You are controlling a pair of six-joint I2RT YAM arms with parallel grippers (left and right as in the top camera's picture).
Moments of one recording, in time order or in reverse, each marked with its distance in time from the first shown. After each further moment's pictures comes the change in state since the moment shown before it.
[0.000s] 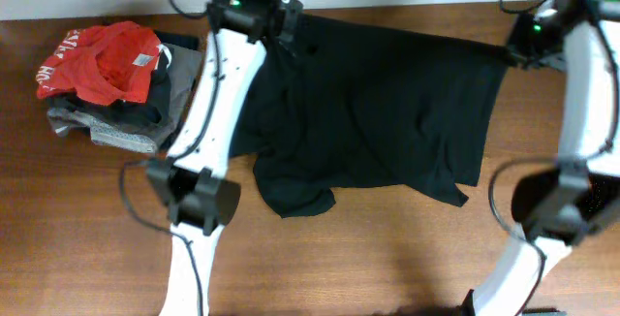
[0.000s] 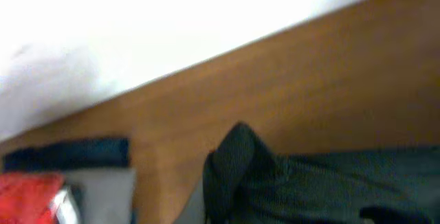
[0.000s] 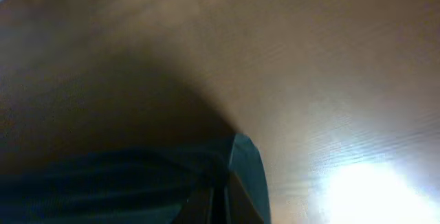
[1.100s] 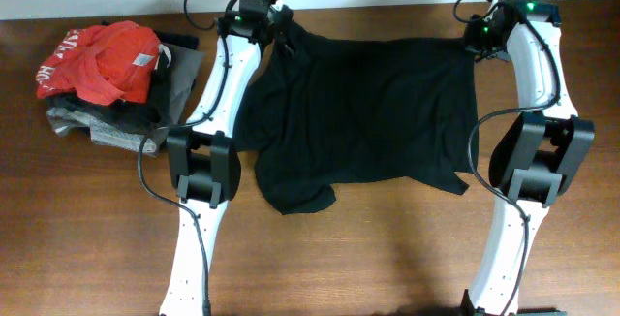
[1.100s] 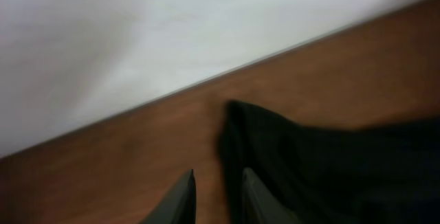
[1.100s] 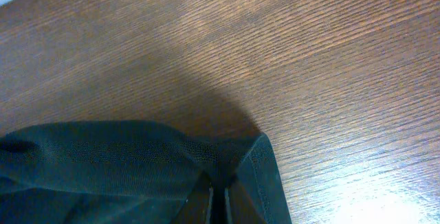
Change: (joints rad) left arm 0.101 0.284 -0.006 0.379 0.216 0.051; right arm 0.053 0.300 -0.004 0.377 -0.045 -0.016
